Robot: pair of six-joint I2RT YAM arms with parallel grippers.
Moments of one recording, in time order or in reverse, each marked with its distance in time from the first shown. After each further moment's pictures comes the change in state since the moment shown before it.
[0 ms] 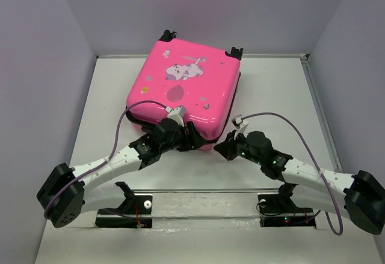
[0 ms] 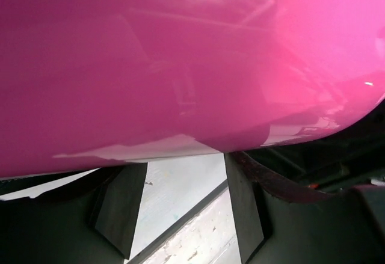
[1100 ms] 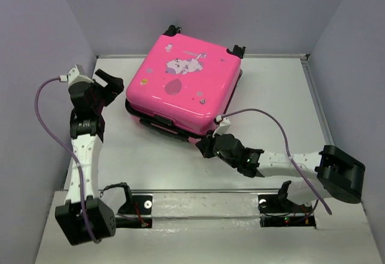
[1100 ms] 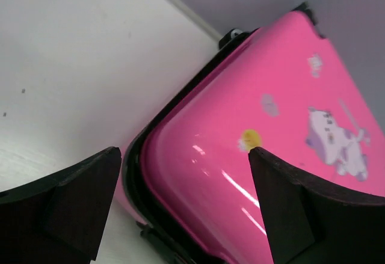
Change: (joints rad) left arm 0.976 -0.124 0.349 -0.200 0.068 0.242; right arm 0.288 0.344 0.239 0.053 0.520 0.232
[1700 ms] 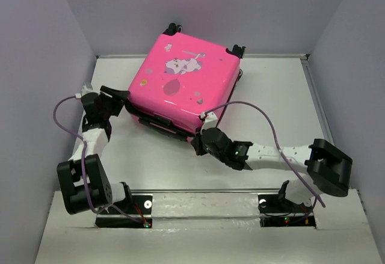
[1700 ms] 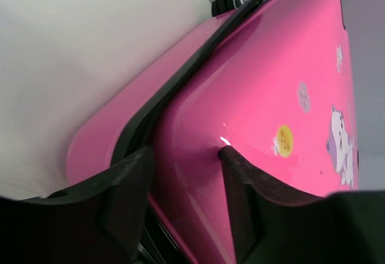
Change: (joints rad) left arm 0.095 0.307 -0.249 0.392 0.183 -0.296; right arm 0.009 0.109 0.192 -0.198 0.018 -0.106
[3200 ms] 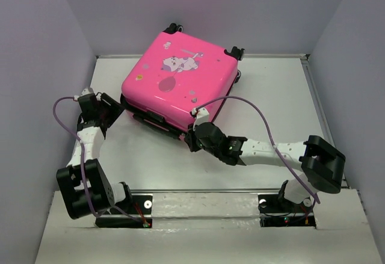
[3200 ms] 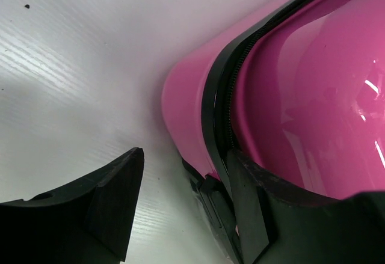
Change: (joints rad) left arm 0.044 -0.053 0.055 -0.372 -0.095 0.278; right arm -0.002 0.079 0.132 -0.038 -0.052 -0.081
